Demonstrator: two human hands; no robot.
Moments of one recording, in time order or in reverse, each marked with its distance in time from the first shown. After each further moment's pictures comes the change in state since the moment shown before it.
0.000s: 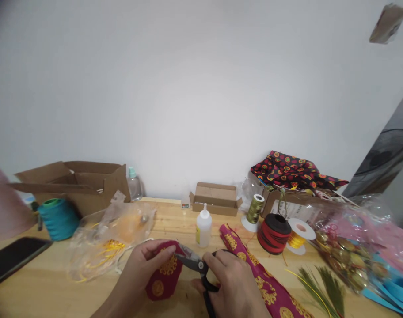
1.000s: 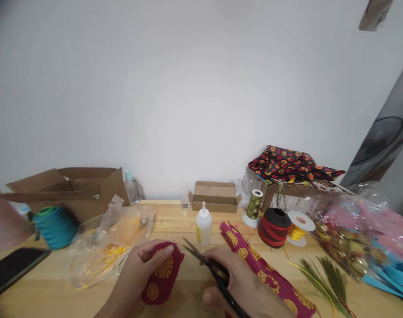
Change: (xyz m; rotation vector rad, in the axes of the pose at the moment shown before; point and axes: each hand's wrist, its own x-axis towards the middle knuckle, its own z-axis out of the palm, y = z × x) left_hand -0.007 0.007 0.006 0.011 0.146 0.015; right_hand -0.007 0.011 -0.009 0.617 -0.183 0.167
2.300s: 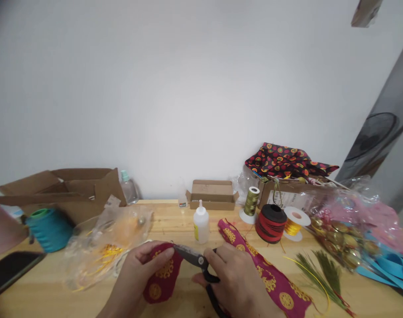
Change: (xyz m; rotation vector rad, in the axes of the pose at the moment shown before) left_hand -0.005 0.004 0.006 0.008 0.022 -0.001; right_hand 0.007 -0.005 0.009 -0.760 0.303 -0.281
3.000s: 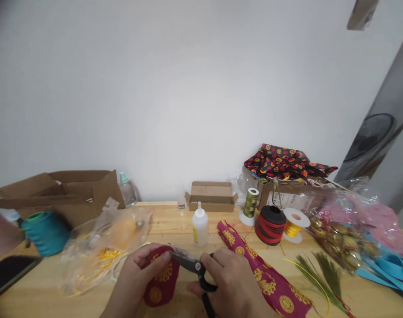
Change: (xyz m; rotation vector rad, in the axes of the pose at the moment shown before) left_hand 0.001 -0.004 0.000 -0.006 -0.004 0.012; right_hand 0.000 -0.005 0.000 0.083 -0.017 0.027
